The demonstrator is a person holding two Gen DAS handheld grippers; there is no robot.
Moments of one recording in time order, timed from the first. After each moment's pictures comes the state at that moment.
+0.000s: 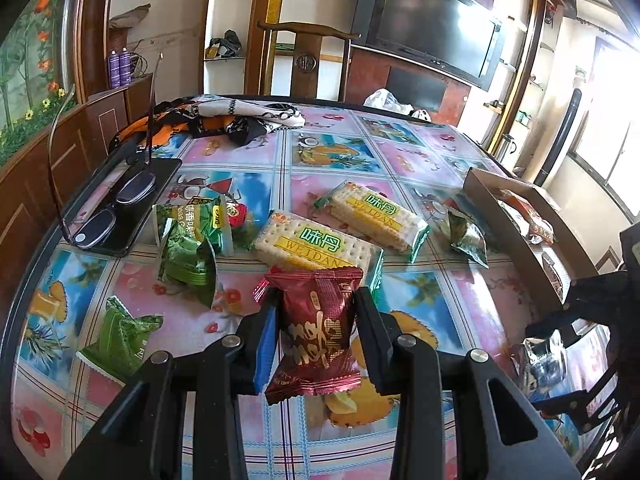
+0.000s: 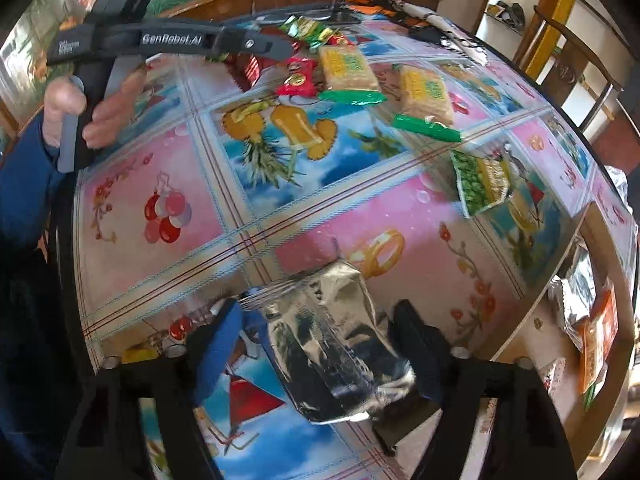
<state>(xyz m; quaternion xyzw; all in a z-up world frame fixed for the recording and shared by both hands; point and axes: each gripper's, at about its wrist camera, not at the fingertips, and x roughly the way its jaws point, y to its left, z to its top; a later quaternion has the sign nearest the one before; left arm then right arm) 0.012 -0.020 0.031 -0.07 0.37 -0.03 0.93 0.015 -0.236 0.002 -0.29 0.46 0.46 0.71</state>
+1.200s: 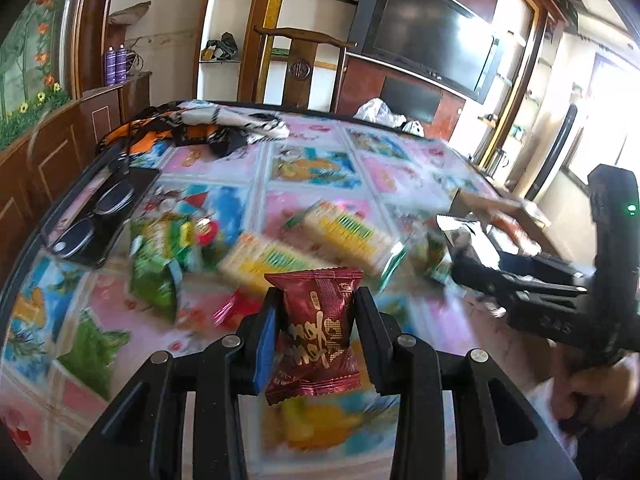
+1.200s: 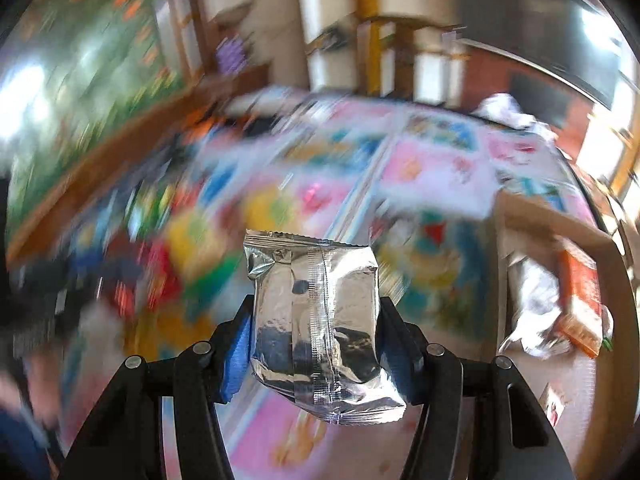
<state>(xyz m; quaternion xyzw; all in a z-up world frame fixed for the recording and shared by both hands) 0.032 -0.039 0.045 -0.11 0.35 -0.04 0.93 0.098 -0.238 0.034 -0.02 0.39 0.25 0.88</state>
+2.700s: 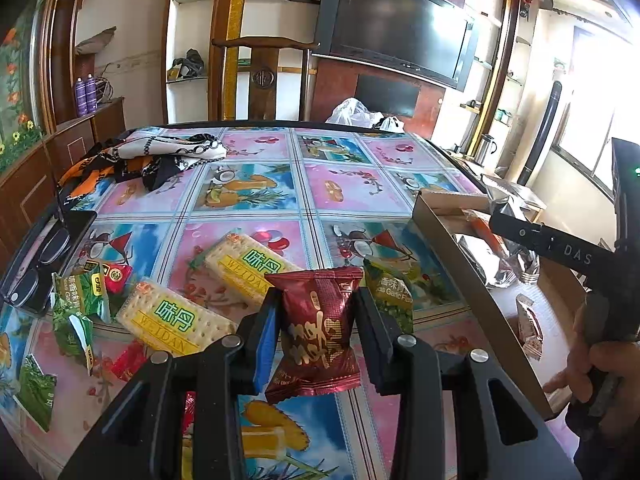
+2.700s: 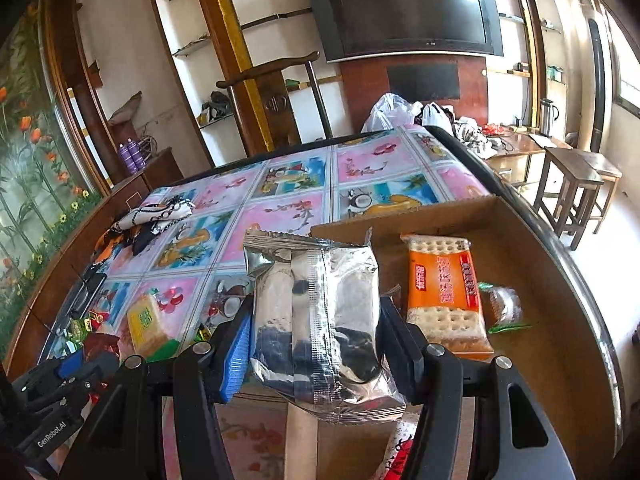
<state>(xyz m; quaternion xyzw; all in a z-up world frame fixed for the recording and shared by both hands) 0.073 -0.118 0.048 -0.06 0.34 -0.06 0.94 0.131 -0.355 0.052 0.09 0.35 0.11 0.92</state>
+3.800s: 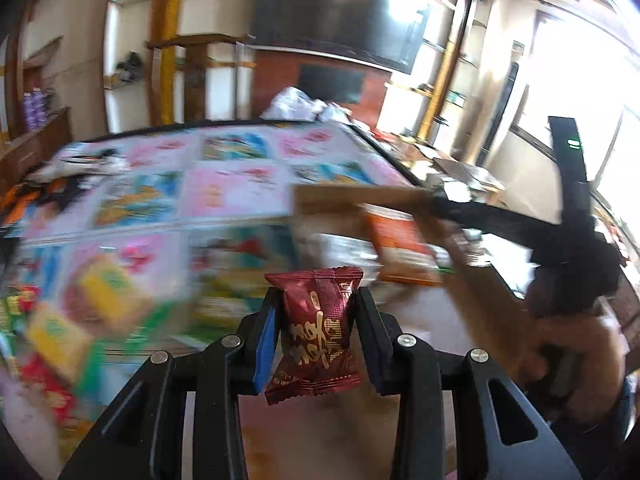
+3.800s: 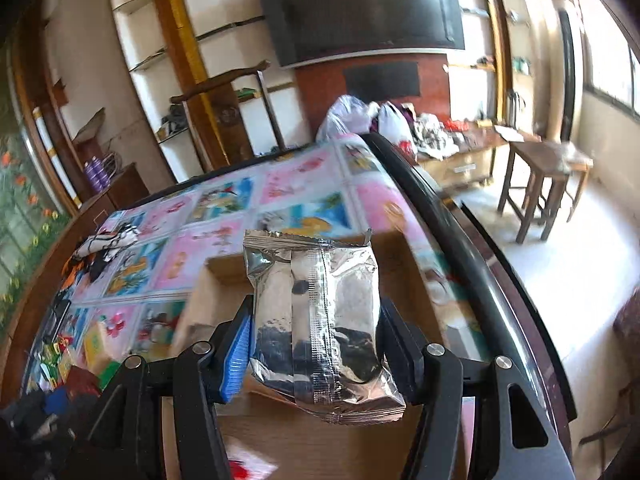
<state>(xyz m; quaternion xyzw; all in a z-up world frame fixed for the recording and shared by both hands) 0.090 -0.242 0.059 -0.05 0.36 -0.15 0.92 0.157 -0.447 0.050 0.12 0.37 0.05 0.92</state>
